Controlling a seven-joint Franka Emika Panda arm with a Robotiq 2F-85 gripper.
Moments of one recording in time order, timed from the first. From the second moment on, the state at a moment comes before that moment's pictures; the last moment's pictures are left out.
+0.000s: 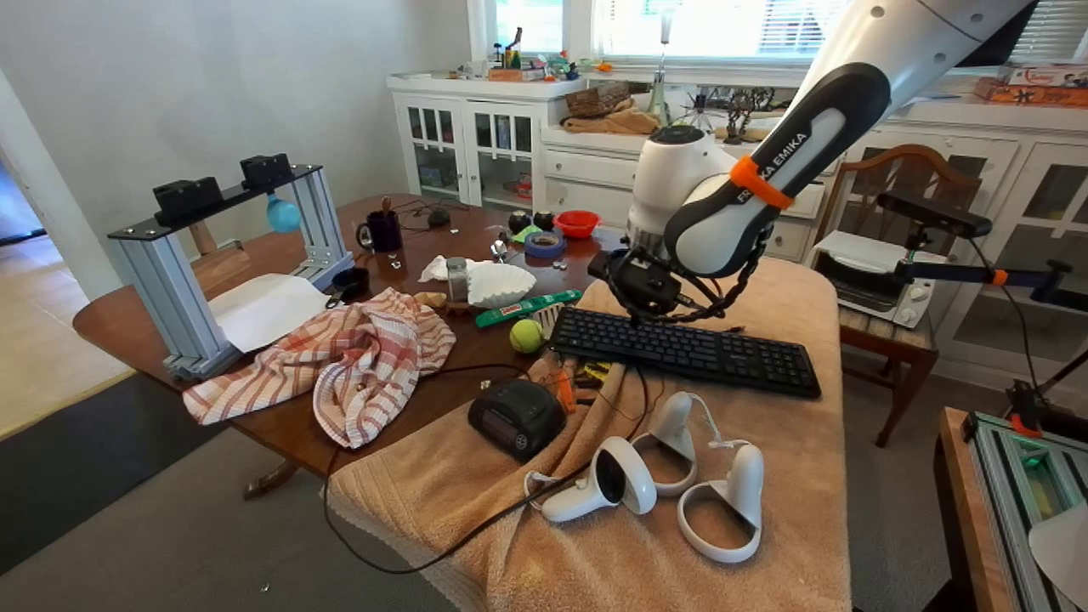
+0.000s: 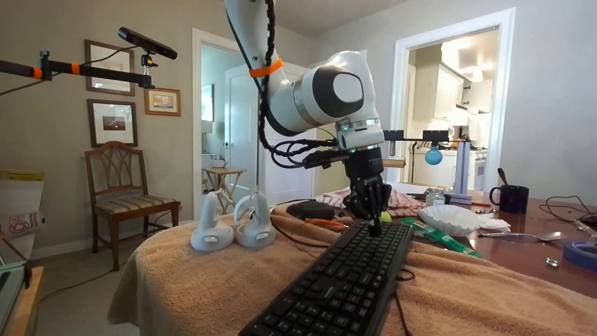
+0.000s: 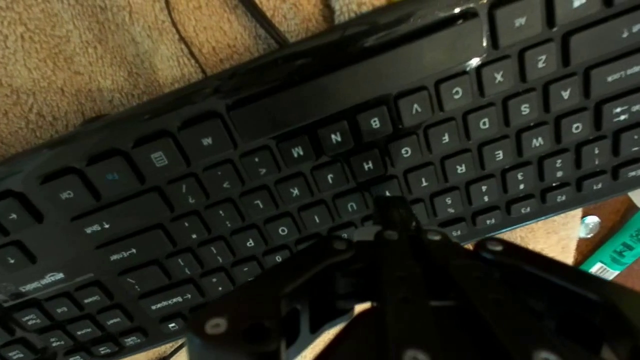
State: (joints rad) arm 0.04 0.43 -0.22 -2.13 -0.20 2.72 1.62
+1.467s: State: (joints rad) arm 0.11 0.47 -0.28 -2.12 -0.18 2.76 1.62
